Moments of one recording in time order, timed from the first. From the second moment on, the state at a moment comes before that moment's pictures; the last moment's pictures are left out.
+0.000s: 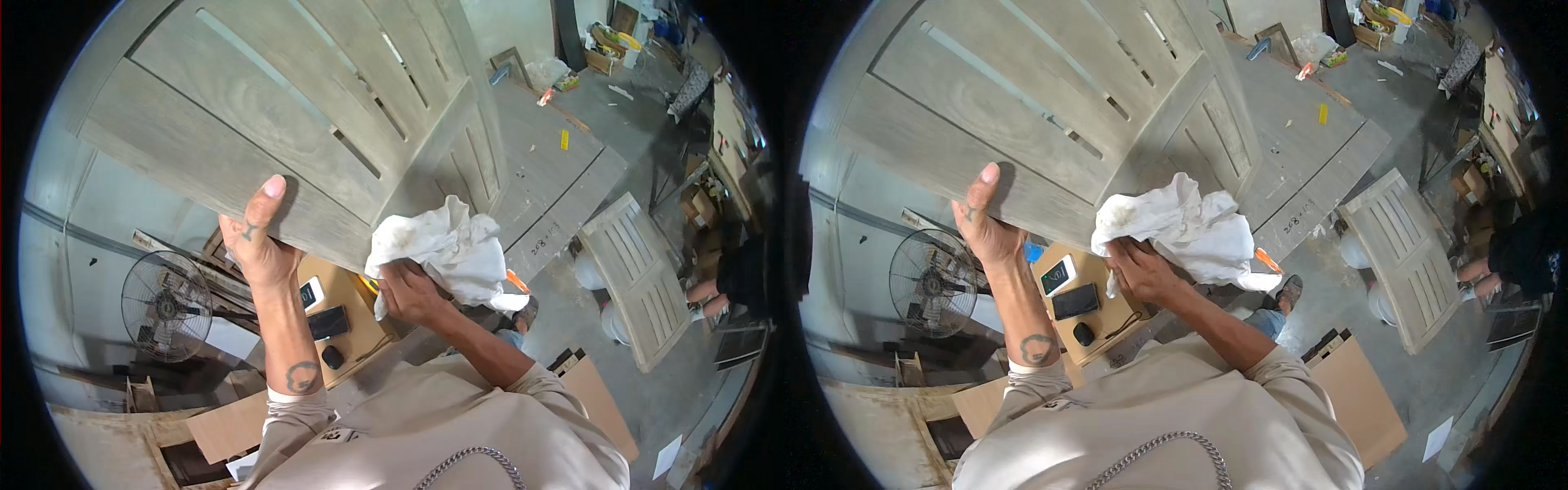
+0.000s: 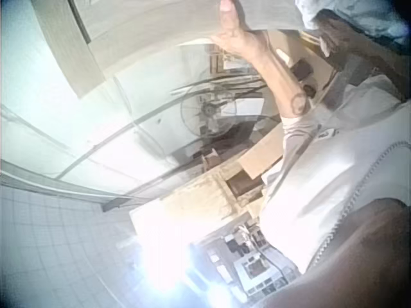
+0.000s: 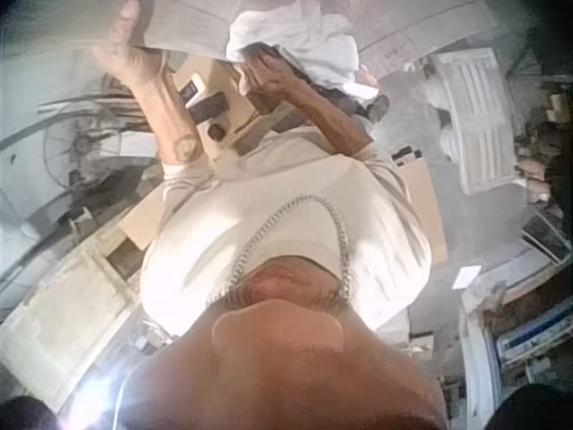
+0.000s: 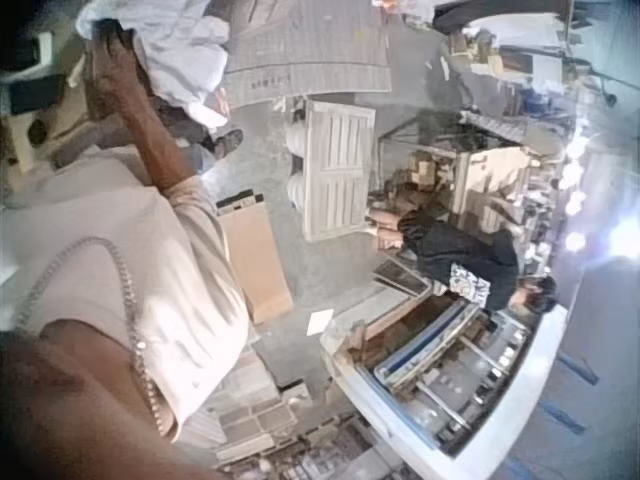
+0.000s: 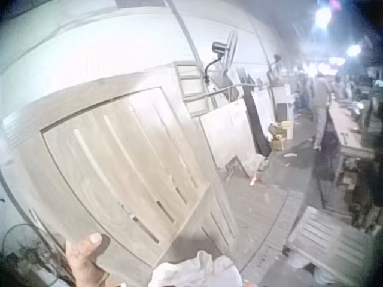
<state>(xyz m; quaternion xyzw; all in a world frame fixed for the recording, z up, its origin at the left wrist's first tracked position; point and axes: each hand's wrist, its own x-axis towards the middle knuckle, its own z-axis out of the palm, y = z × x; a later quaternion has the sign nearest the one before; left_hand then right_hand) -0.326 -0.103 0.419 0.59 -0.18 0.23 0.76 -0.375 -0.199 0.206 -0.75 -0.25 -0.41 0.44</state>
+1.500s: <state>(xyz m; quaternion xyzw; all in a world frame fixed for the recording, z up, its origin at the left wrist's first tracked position) -0.322 -0.093 0.416 0.61 -0.18 0.23 0.74 -0.409 -0.297 0.169 -0.80 -0.06 -0.34 0.49</state>
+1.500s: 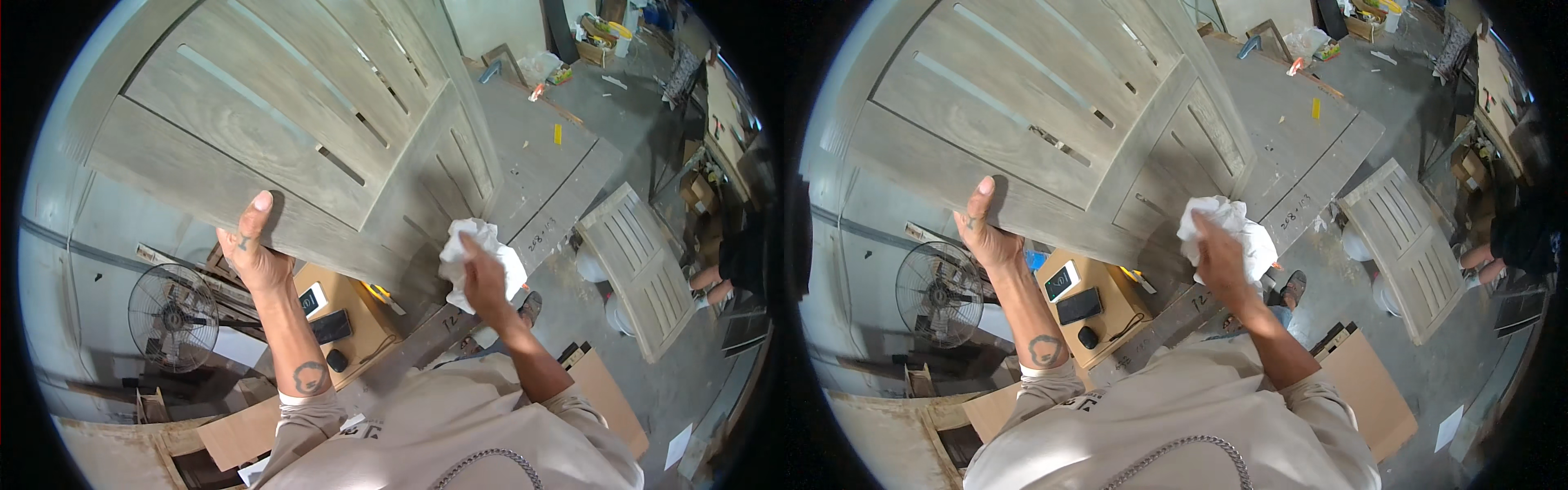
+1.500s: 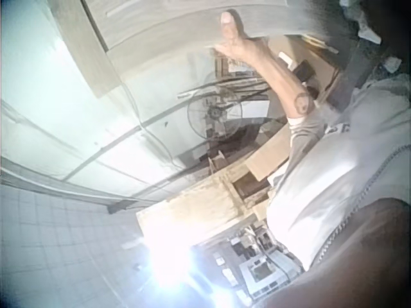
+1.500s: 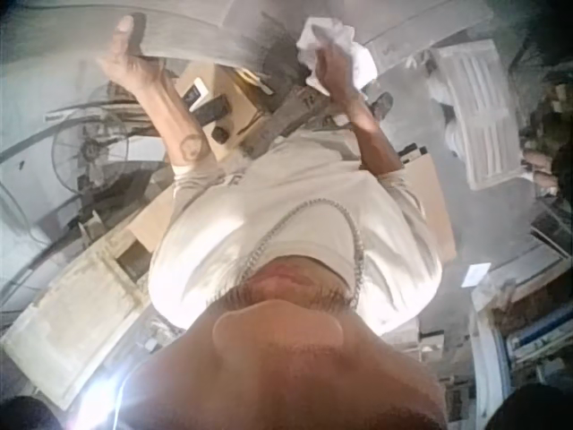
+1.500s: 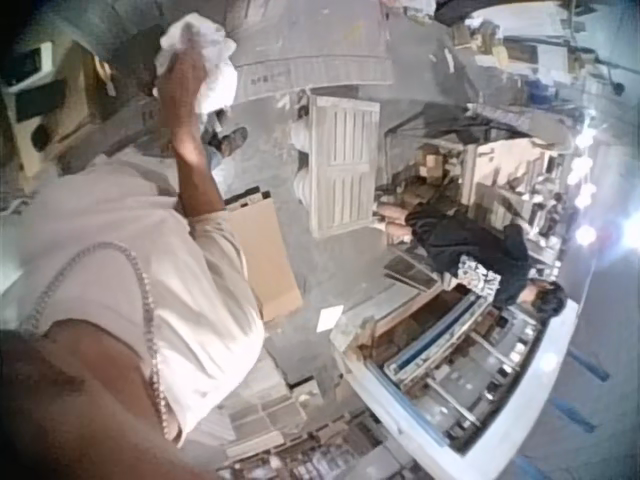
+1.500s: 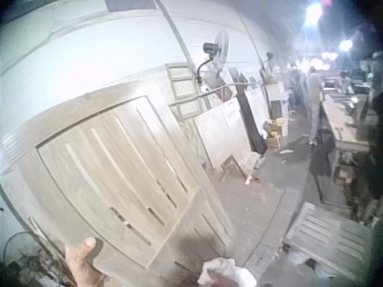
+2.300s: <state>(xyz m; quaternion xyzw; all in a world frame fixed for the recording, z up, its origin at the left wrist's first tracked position) -0.324 -0.128 0.685 0.91 -0.08 0.32 0.24 -0.277 -0.407 0.393 -0.51 -0.09 -0.17 0.84</state>
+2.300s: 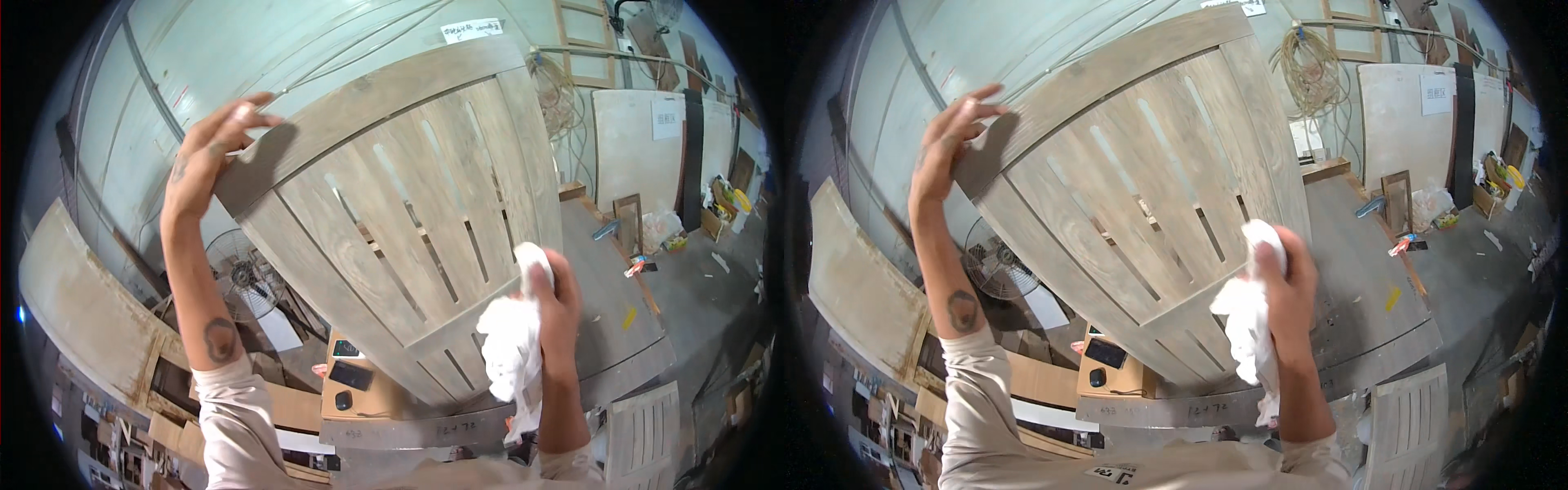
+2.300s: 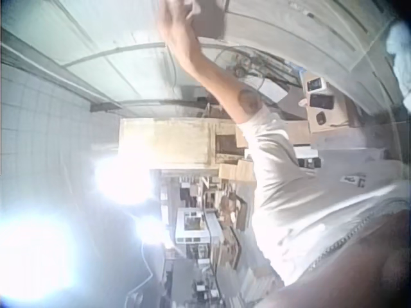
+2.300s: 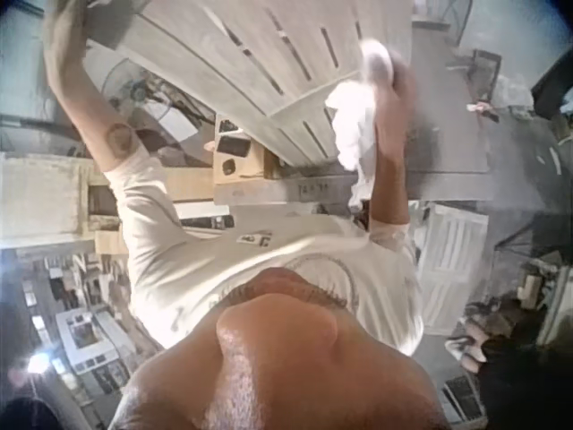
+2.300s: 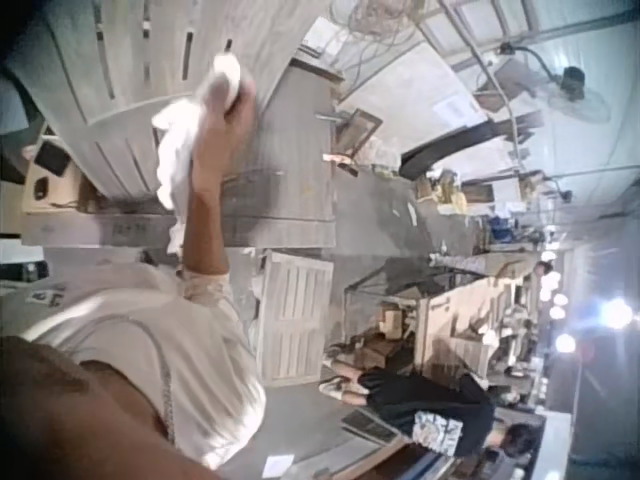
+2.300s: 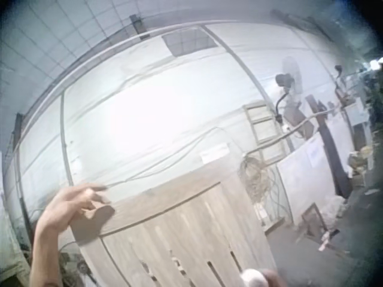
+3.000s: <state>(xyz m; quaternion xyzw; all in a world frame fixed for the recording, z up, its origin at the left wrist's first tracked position) -0.278 -0.167 0.653 0.88 0.00 0.45 -0.13 -0.189 -0.311 0.552 -0.59 -0.15 -0.53 0.59</state>
